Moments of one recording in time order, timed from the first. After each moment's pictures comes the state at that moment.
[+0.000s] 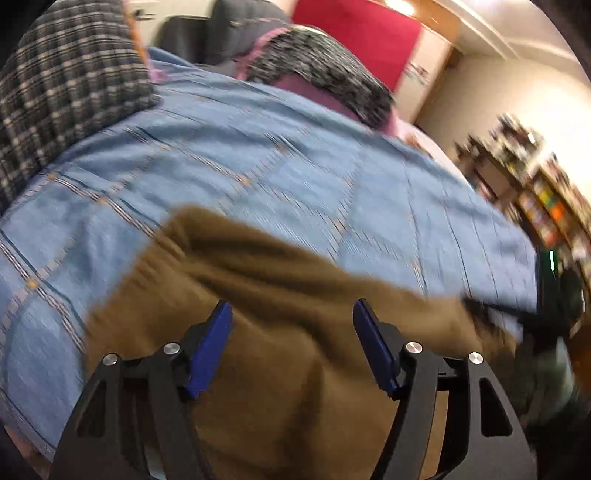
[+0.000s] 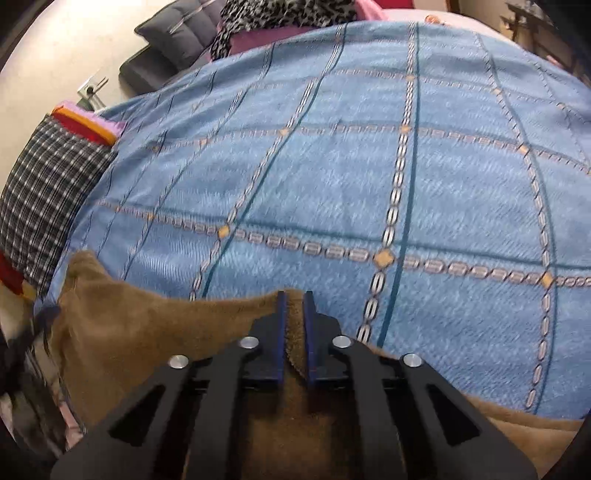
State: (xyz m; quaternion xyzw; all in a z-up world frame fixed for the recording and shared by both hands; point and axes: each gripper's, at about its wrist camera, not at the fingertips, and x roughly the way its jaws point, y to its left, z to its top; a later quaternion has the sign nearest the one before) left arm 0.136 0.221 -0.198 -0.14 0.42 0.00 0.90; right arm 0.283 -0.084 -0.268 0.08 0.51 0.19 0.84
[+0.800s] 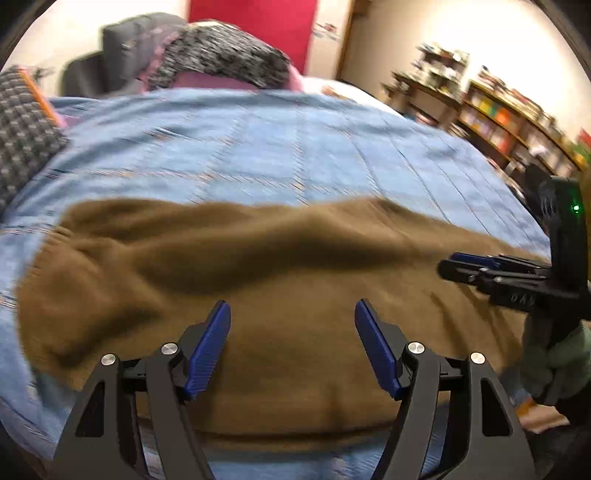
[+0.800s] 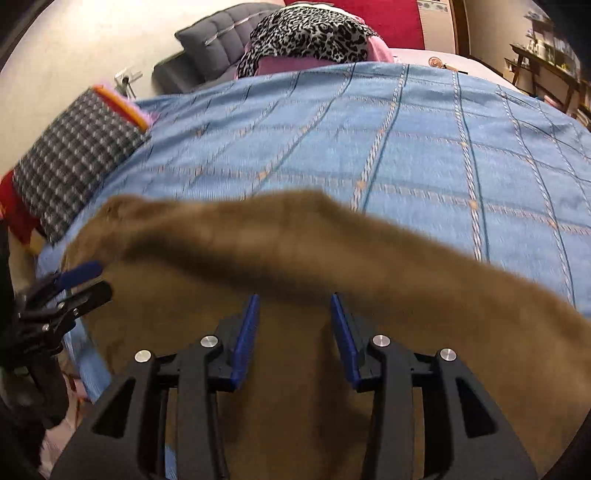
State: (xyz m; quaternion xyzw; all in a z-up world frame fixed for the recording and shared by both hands) left arm 0.091 0.106 -0.201 -0.02 0.43 -0.12 0.89; right arm 0.122 -0.127 -0.248 0.03 0.46 0.20 0.86
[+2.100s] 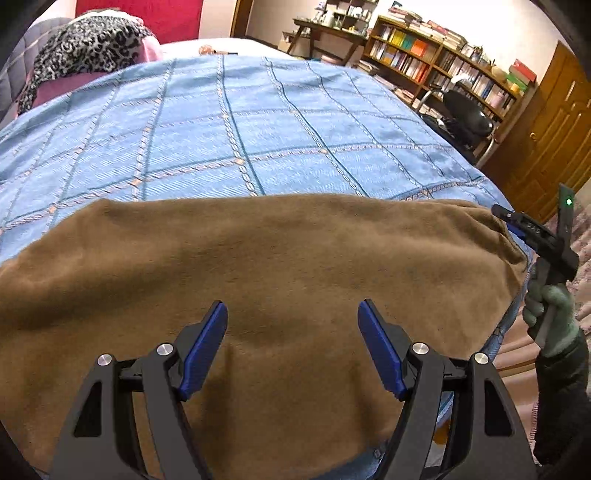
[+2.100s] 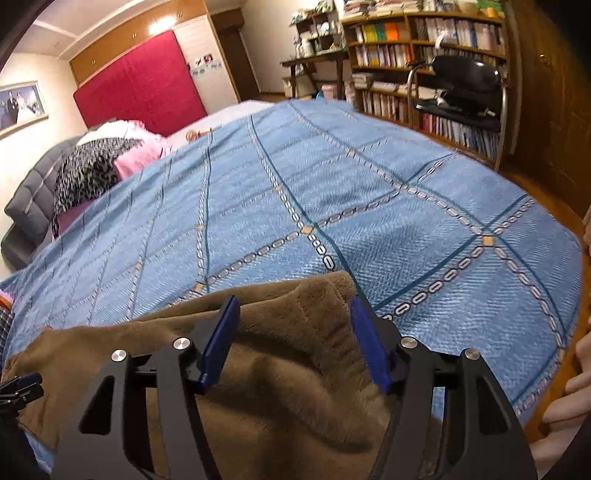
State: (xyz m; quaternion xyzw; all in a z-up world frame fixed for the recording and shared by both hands) left arm 0.121 -0.141 -0.212 0.03 0.49 -0.29 0.82; right arm 0.024 -0.549 -0.247 0.19 0.37 -0.15 0.90
